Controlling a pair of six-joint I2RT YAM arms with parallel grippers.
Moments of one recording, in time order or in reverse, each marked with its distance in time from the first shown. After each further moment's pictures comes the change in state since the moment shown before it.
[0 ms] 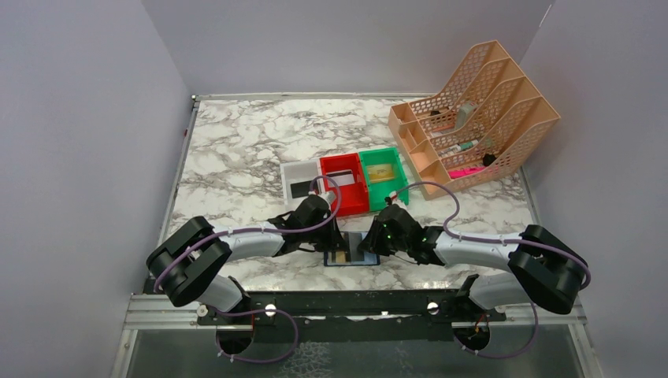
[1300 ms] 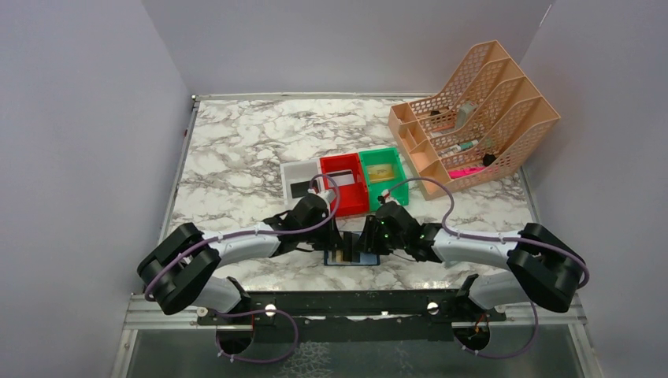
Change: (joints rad) left arm 0.000 -0.075 0.008 -0.074 -0.015 0.071; right arm 0.000 -0.005 0.030 -0.039 -0.066 -0.095
